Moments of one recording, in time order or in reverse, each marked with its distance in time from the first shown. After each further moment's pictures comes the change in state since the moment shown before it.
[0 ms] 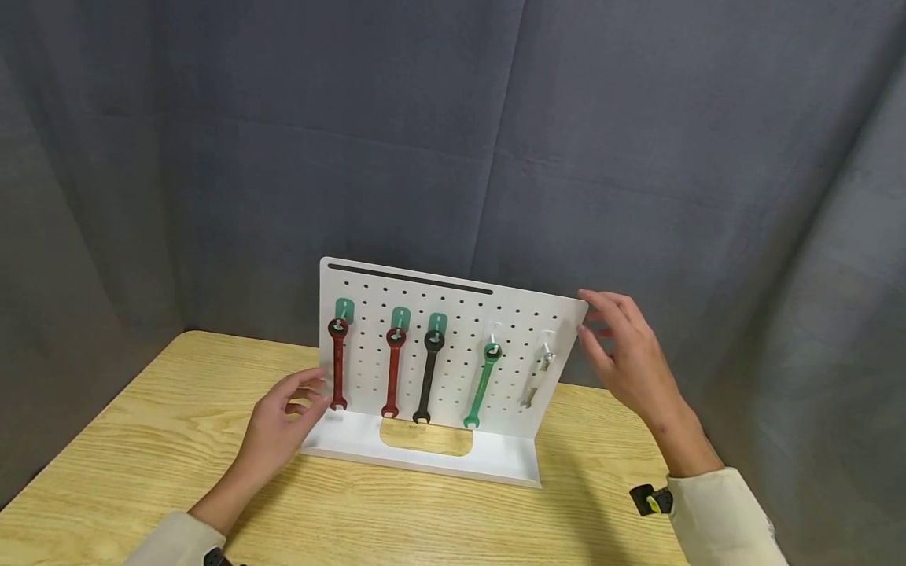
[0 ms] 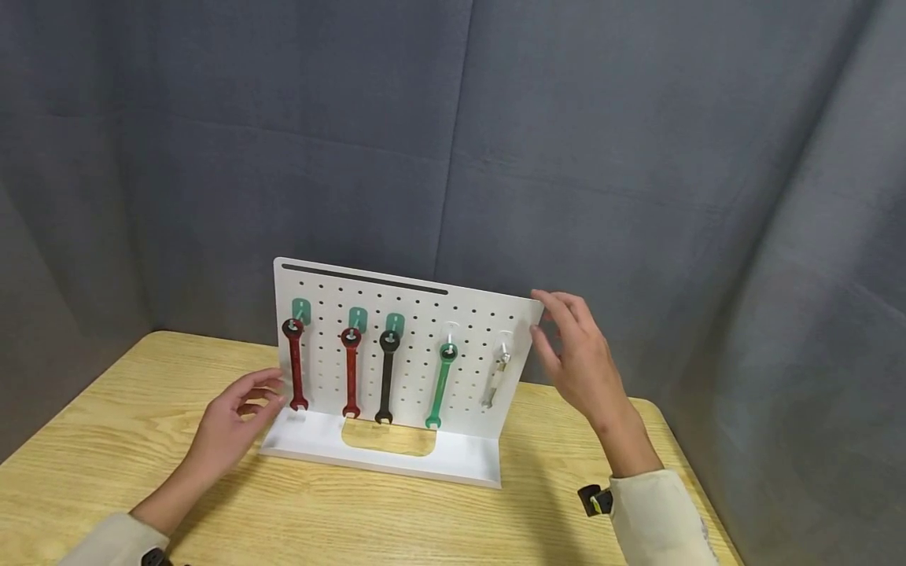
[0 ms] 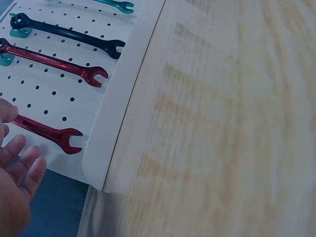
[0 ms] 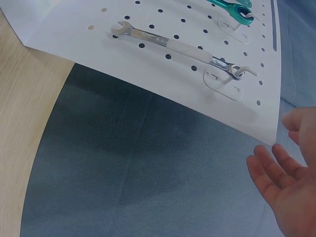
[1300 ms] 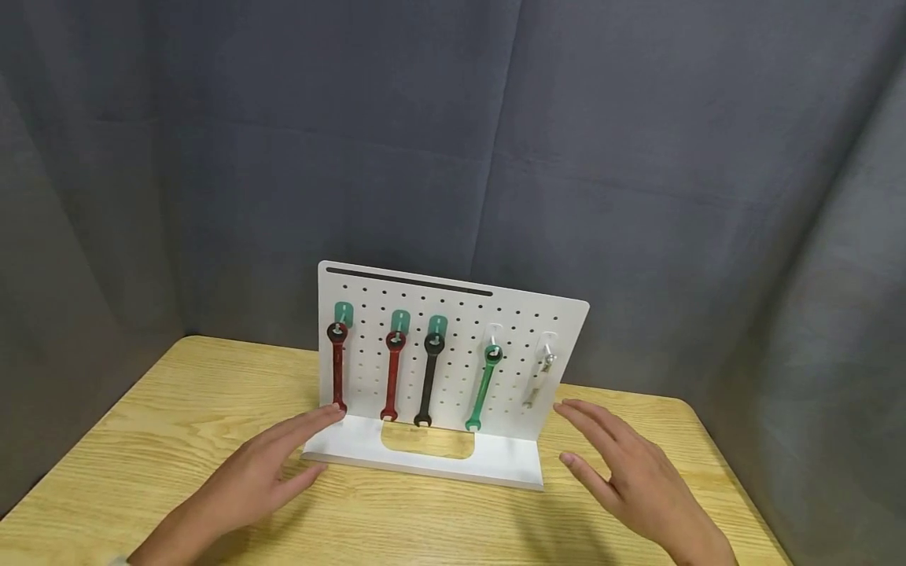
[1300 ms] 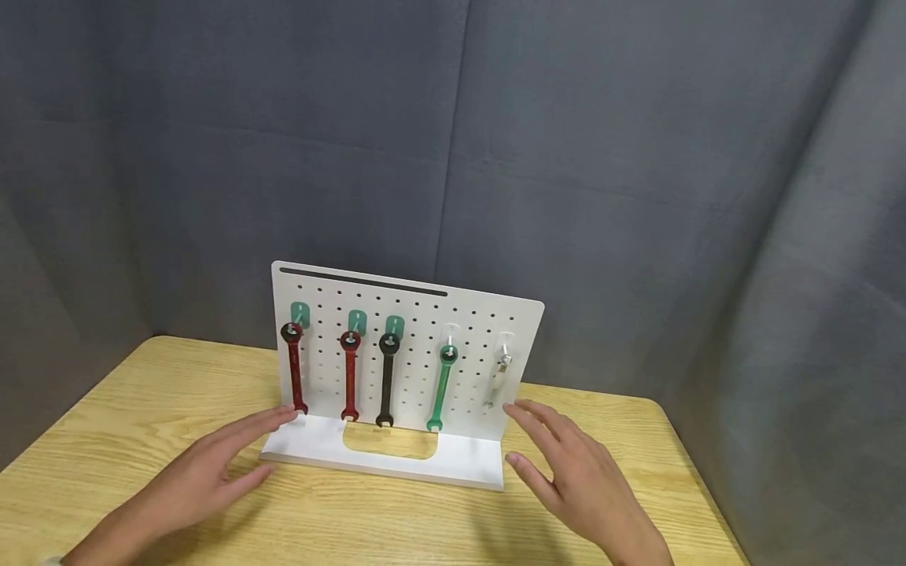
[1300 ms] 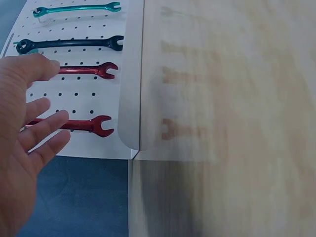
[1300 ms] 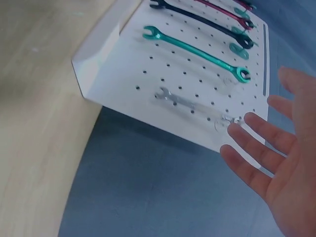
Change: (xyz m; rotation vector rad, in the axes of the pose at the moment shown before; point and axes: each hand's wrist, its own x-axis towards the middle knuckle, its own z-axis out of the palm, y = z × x) left_hand -0.028 0.032 -0.034 0.426 -0.379 0.308; right_hand -0.103 -0.043 0.000 -0.133 -0.257 -0.111
